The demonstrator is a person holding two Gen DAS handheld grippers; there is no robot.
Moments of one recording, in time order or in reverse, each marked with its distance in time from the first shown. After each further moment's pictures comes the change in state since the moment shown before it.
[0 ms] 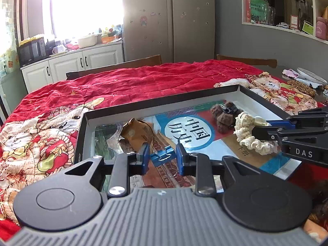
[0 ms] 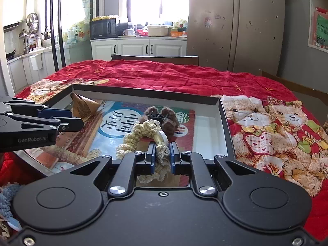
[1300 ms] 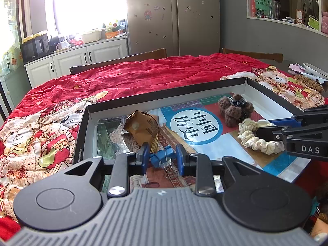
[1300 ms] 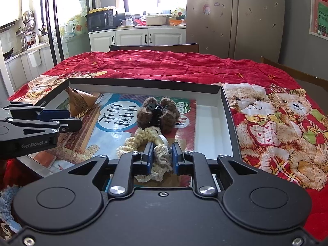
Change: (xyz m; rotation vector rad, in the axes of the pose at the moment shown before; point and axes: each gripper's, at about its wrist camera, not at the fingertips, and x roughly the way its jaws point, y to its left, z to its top) left arm 0.009 0.001 -0.004 0.001 0.029 0.030; right arm 0.012 -0.004 0.002 0.033 0.065 0.016
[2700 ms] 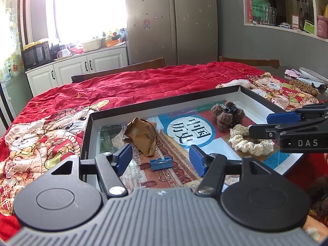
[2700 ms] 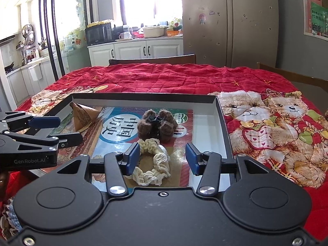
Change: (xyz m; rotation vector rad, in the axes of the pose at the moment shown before) left arm -0.021 -0.005 0.000 0.008 -0.053 0.002; right arm -0.019 -0.005 0.001 0.044 -0.076 0.009
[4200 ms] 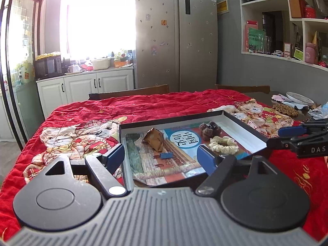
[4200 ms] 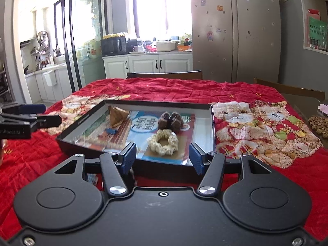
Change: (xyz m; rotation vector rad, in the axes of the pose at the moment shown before) left arm -0.135 0.013 -0.014 -0.051 -0.133 -0.001; right arm -0.129 0.008 -0.026 -0.040 -0.071 0.058
